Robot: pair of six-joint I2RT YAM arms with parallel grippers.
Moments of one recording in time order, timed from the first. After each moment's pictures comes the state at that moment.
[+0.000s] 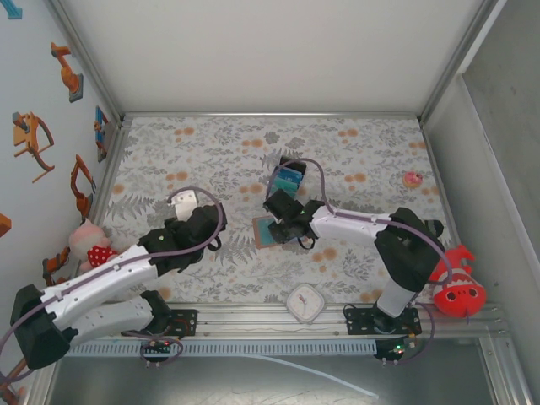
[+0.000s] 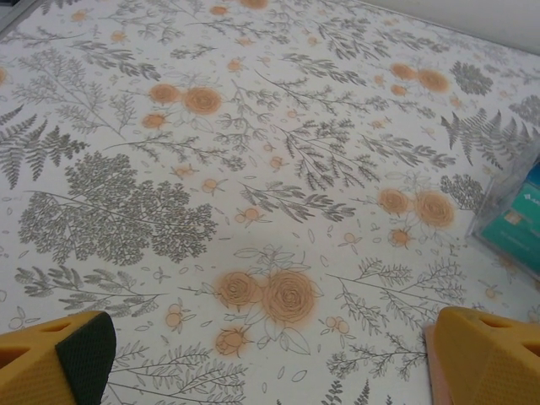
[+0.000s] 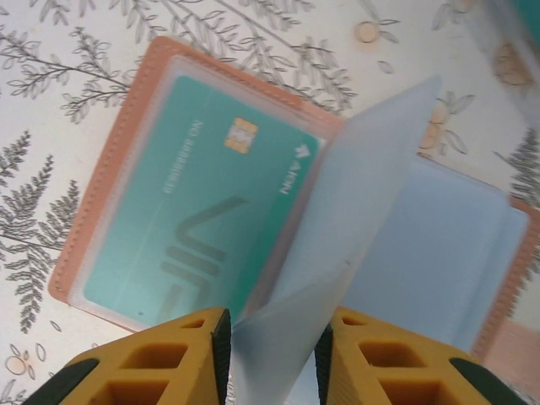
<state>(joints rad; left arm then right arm) -0.95 0.99 0.74 -0.63 -0.80 -0.89 0.89 1.68 1.02 -0.47 0.11 0.27</state>
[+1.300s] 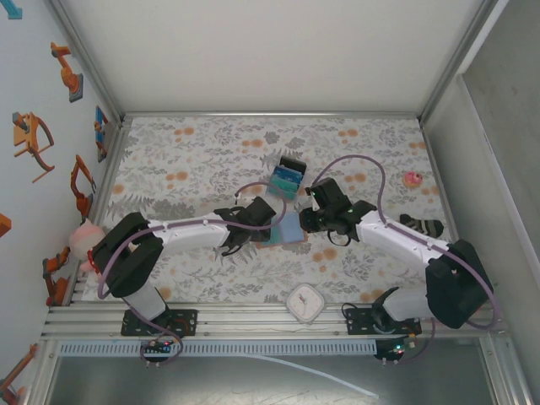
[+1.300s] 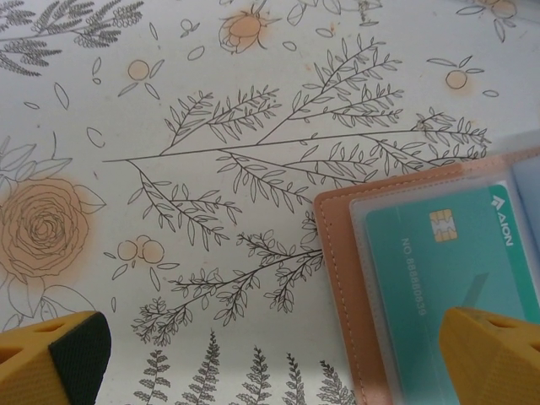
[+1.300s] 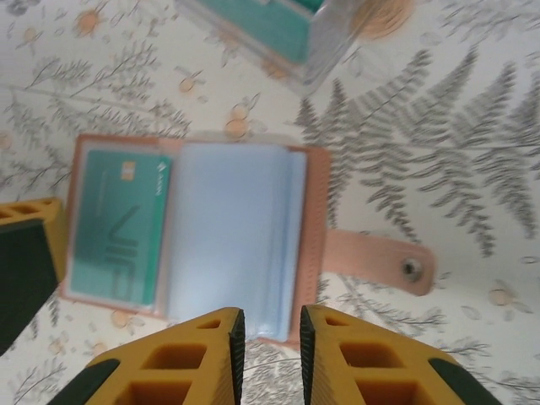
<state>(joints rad) -0.97 1.66 0.93 -0.45 -0.46 -0.75 0.65 1.36 0.83 -0.45 -0.08 0.43</state>
